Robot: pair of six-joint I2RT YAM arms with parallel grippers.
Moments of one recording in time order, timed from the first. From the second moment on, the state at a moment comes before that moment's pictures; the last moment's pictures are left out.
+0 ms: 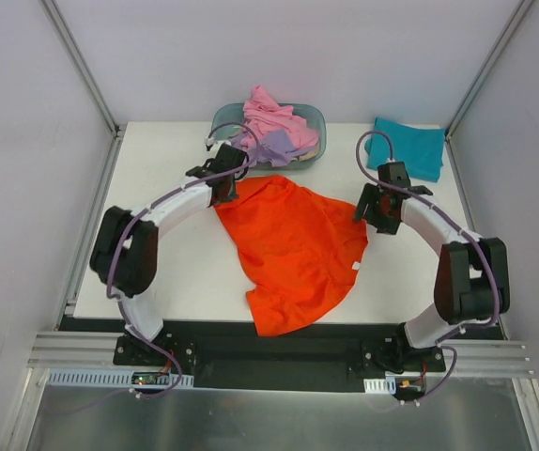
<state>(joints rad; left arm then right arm) -0.48 1.82 1.36 -0.49 -0.42 -0.46 0.18 1.54 1.04 -0.58 0.05 0.50</state>
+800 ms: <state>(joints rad) -0.48 1.37 1.10 -0.46 -0.48 -0.50 0.19 1.74 1.15 -0.47 -0.02 0.37</state>
